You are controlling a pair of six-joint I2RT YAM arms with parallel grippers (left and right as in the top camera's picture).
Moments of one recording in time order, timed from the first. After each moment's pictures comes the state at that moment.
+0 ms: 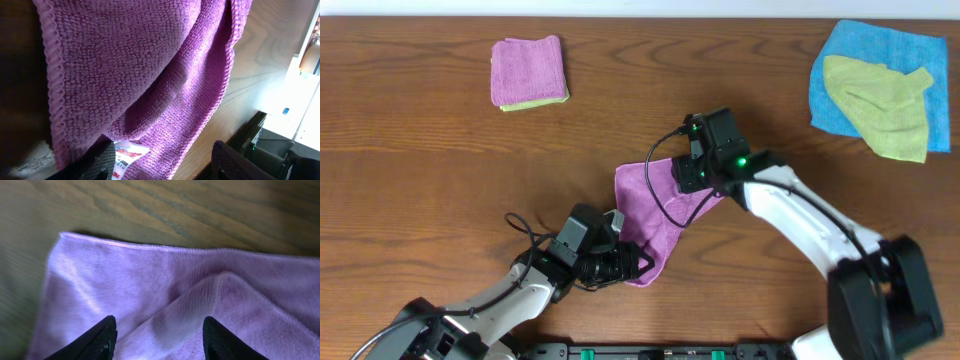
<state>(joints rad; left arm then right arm) -0.60 1.38 0.34 0.07 0.60 -0.90 0.42 1.71 1.04 -0.42 -0.14 0.14</state>
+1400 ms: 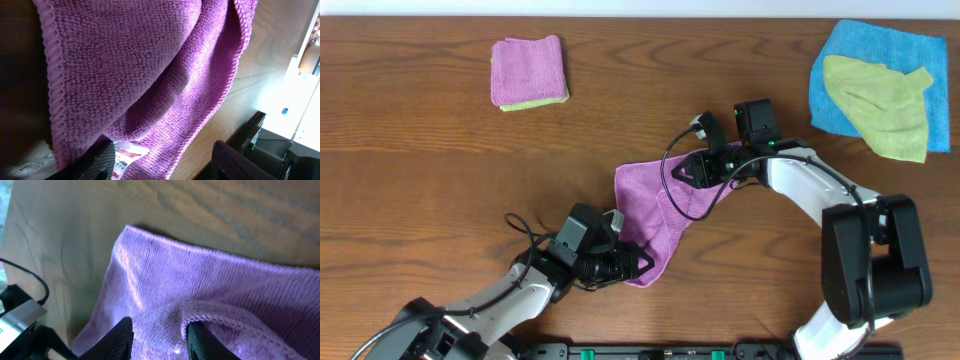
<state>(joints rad) -0.60 1.38 0.34 0.07 0.60 -0.90 0.22 1.84 1.04 -0.37 -0.72 -0.01</state>
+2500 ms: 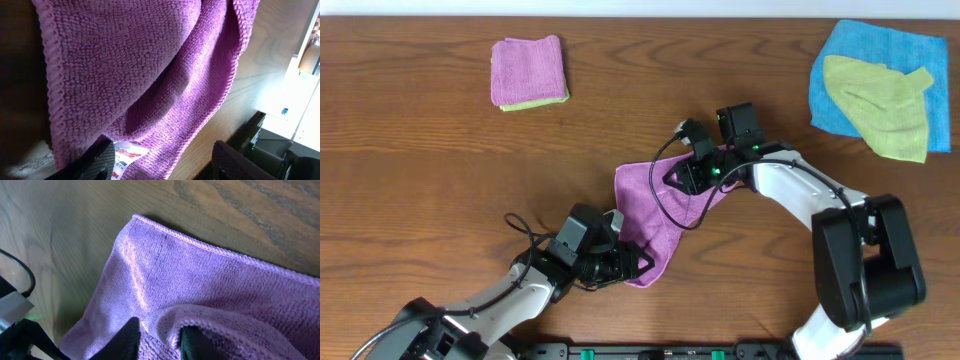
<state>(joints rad) -0.60 1.38 0.34 0.07 0.60 -0.90 0.30 1.84 1.04 -0.36 -0.65 -0.06</state>
